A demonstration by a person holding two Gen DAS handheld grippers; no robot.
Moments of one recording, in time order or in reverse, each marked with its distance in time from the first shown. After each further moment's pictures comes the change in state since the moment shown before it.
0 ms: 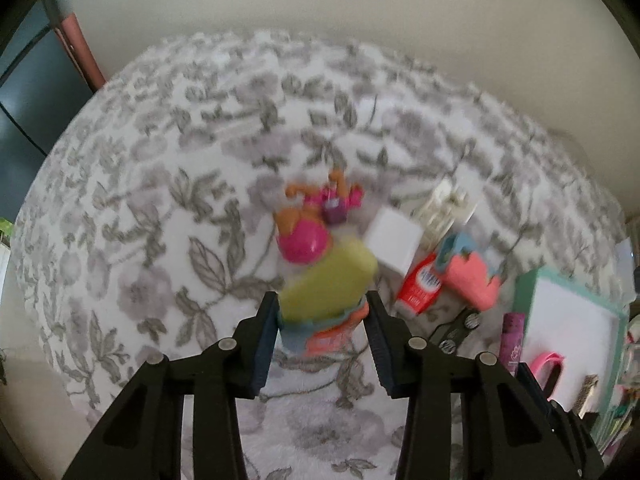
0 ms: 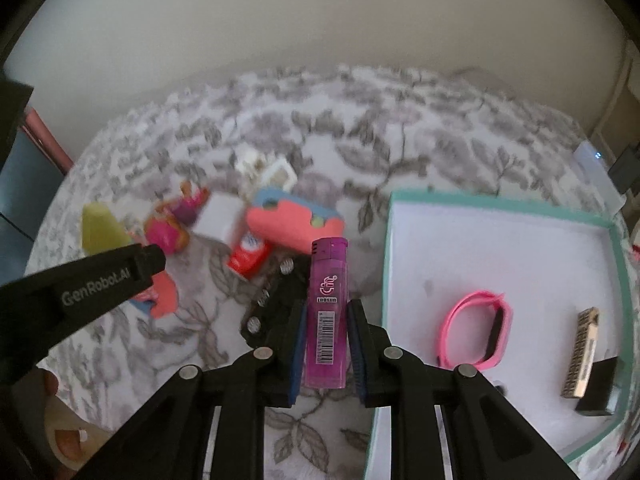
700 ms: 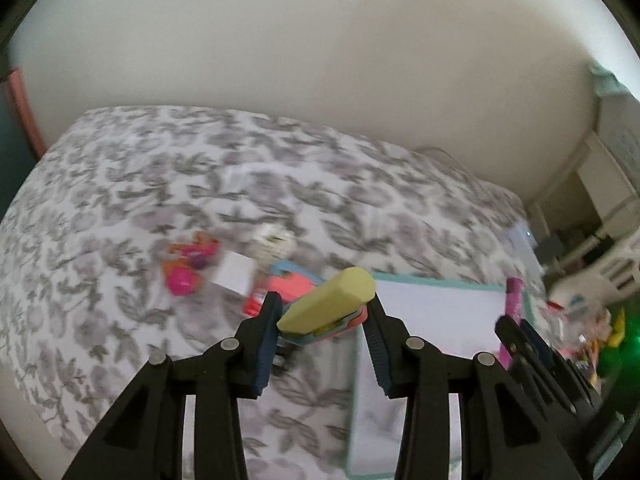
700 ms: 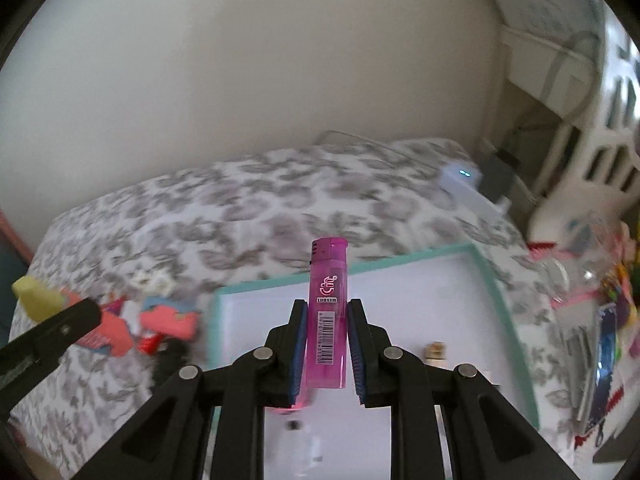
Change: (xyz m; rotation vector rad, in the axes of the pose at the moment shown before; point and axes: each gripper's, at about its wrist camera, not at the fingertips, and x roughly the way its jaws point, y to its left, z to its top) left arm -0.084 -0.081 -0.022 0.177 -0.145 -0.267; right arm -0.079 -0.128 0.018 0.223 -0.183 -0.201
